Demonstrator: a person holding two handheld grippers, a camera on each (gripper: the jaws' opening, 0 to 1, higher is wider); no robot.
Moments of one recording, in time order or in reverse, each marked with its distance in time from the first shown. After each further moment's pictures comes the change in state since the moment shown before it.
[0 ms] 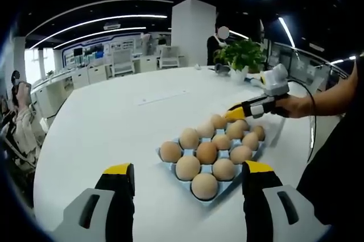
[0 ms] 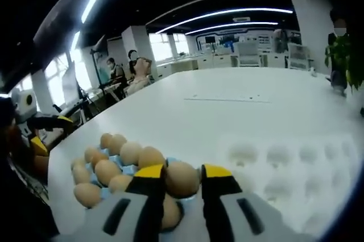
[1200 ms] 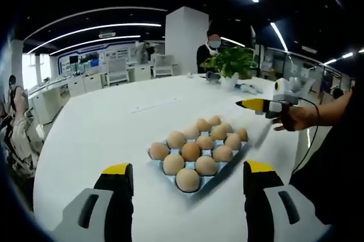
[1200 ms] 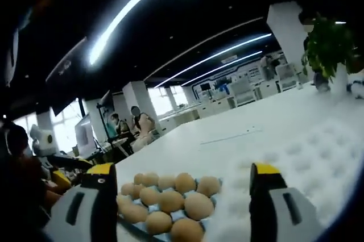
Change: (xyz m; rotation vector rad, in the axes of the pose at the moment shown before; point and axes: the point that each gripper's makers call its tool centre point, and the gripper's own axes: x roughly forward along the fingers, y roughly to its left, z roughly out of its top) left arm -0.035 -0.028 -0.003 0.024 -0.060 -0.043; right arm -0.081 0.038 0.032 0.145 -0.403 0.024
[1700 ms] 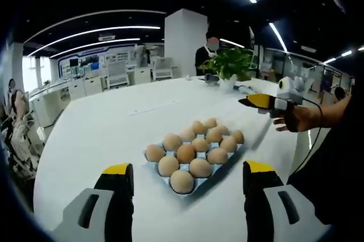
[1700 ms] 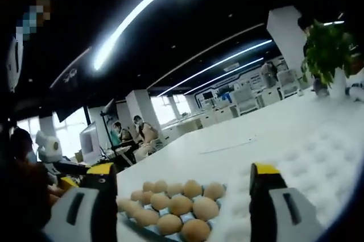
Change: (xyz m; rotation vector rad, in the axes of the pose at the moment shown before) left arm -0.002 -0.009 0.007 0.004 -0.029 0.014; right arm -0.018 0.015 0.018 -0.015 -0.069 0.030
